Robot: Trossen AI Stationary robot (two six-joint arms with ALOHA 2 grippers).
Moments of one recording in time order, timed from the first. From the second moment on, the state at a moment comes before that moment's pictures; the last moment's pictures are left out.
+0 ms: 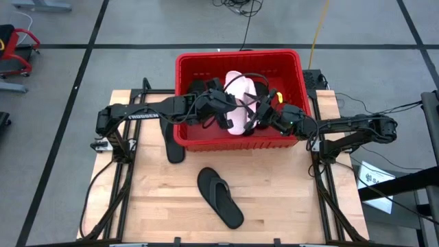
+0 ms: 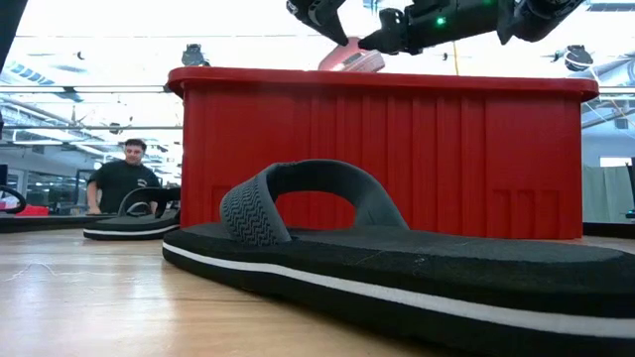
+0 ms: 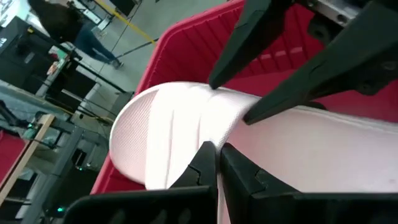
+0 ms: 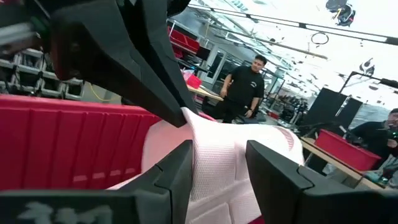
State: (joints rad) left arm 0.09 1.77 1.77 -0.53 -0.56 0.39; right arm -0.16 1.26 0.70 0.68 0.50 -0.47
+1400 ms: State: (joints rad) left arm 0.08 1.77 1.77 -0.52 -0.55 0.36; right arm -0.19 1.23 0.70 0.56 0.63 -0.75
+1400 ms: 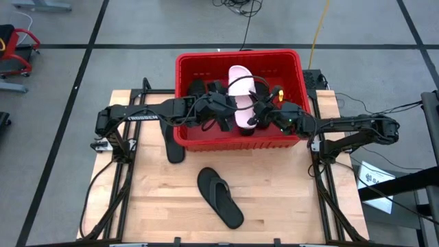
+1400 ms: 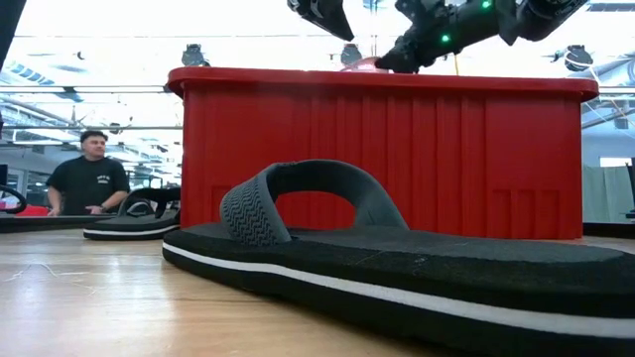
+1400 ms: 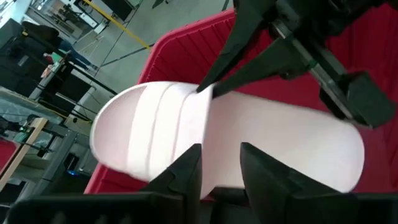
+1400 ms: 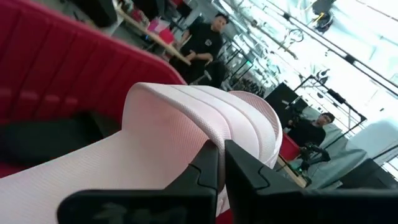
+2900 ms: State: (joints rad) left arm 0.08 1.72 1.77 -0.52 -0.56 0.36; right arm -0.50 1.01 0.42 0.20 0.50 -0.48
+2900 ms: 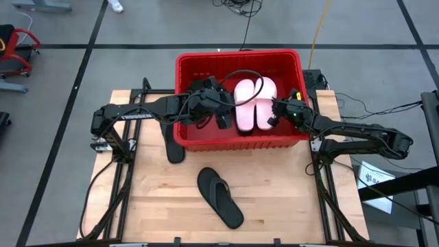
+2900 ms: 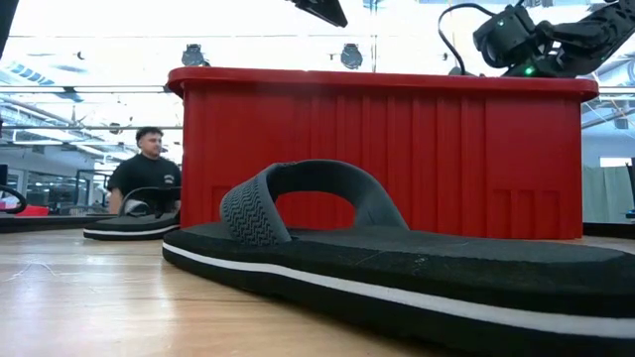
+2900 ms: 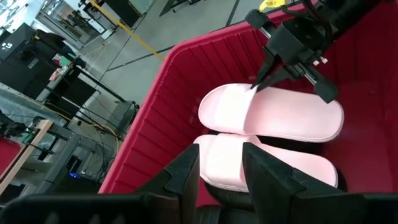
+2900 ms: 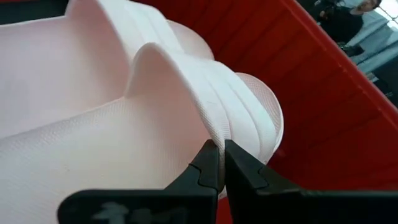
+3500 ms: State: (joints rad) left arm 0.08 1.72 1.77 -0.52 -0.55 0.36; right arm -0.50 0.93 0.41 0.28 0.54 -0.60
